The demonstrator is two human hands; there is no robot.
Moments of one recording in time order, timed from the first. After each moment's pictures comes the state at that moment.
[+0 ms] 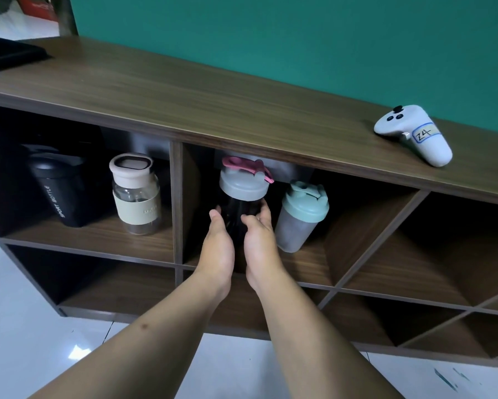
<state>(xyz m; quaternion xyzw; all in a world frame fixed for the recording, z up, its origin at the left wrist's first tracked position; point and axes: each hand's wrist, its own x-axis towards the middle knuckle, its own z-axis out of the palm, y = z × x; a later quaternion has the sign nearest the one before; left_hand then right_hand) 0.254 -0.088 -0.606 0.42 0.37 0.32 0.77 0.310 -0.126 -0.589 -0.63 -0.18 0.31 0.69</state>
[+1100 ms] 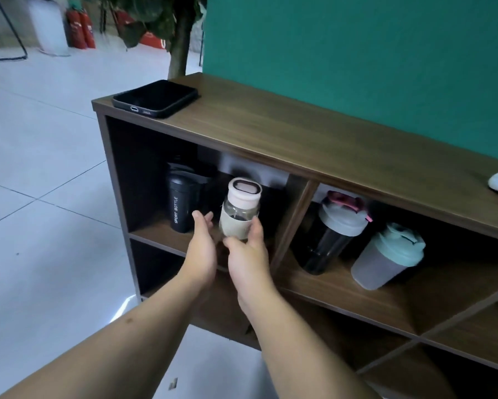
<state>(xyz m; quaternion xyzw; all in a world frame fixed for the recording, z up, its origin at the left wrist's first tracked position) 0.095 0.029 -0.603 0.39 0.40 0.40 0.72 0.146 -0.038 -0.566 -0.71 -0.26 0.34 0.56</state>
